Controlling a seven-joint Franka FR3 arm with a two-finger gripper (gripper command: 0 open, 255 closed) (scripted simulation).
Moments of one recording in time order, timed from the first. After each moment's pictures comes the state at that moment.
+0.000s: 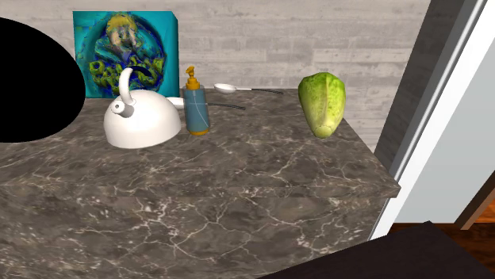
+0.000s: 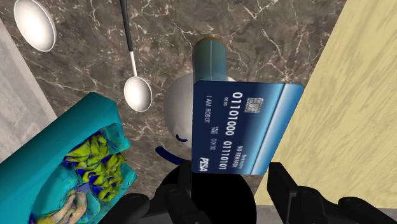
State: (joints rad) arm 0.77 -0.12 -0.64 -1.71 0.47 1.84 -1.23
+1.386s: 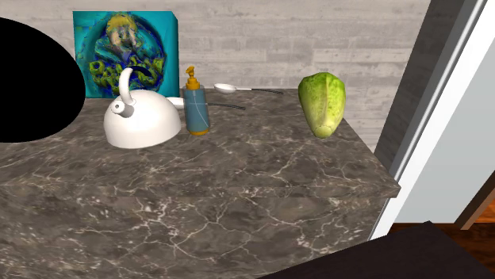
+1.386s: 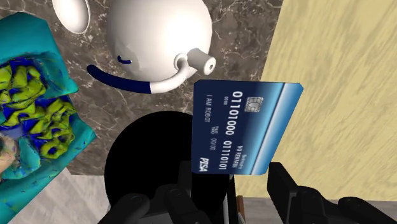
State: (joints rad) arm 0.91 -0.04 -0.44 -1.60 0.42 1.95 -0.89
